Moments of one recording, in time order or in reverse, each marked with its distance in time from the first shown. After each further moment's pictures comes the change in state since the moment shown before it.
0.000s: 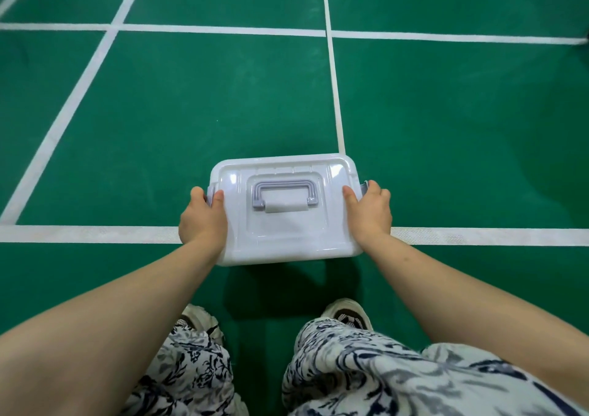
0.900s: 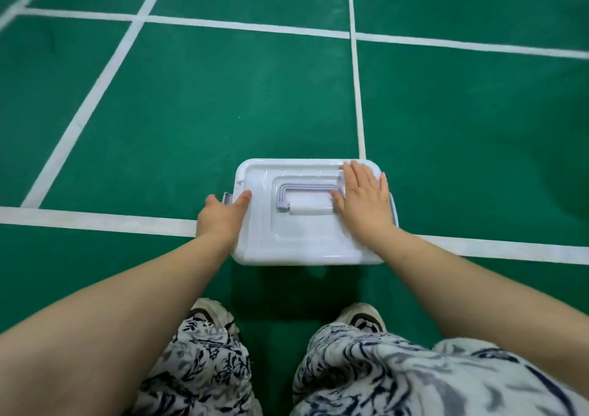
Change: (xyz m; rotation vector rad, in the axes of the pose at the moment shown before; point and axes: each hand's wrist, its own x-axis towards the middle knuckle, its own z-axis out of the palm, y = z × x) left_hand 0.012 -0.008 -0.014 -0.048 -0.216 -0.216; right_hand -0.005 -0.036 0.019 -0.560 -0.095 -0.543
